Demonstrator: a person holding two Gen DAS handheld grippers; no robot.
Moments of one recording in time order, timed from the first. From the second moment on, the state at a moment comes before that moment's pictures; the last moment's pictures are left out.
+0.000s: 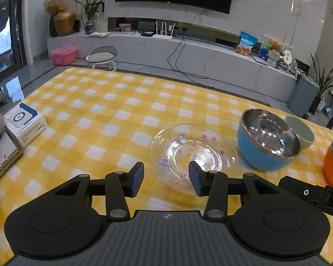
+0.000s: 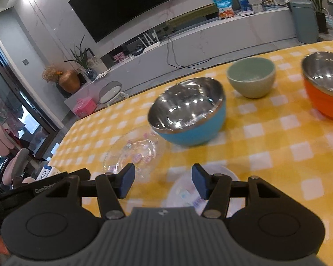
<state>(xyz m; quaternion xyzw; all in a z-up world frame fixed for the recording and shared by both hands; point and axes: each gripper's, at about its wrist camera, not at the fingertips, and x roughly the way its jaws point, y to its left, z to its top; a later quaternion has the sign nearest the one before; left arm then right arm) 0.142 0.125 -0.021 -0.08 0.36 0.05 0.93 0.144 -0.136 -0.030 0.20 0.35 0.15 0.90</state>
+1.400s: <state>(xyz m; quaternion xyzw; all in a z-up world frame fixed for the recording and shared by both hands) 0.203 0.171 -0.080 -0.19 0.35 0.02 0.92 0.237 -0.101 -0.097 0.26 0.39 0.15 0.87</state>
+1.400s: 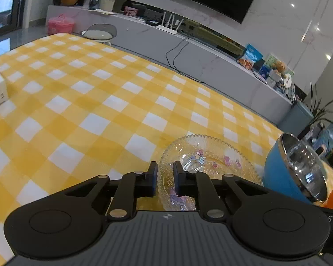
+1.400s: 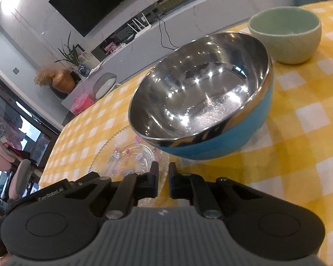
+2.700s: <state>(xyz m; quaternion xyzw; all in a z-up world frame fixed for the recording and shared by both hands) 0.047 0.126 -0.039 -0.24 0.36 0.01 0.90 0.080 -0.179 -0.058 0.29 0.41 0.16 0.85</state>
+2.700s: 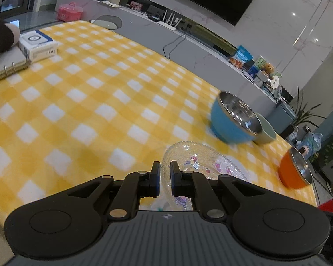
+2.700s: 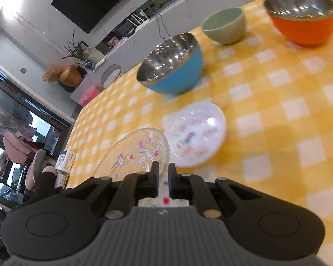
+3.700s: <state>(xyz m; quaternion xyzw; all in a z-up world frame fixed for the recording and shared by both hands) 0.003 0.110 -0.060 -0.21 0.38 0.01 0.90 0.029 -0.179 -0.073 0.18 0.40 0.17 0.88</state>
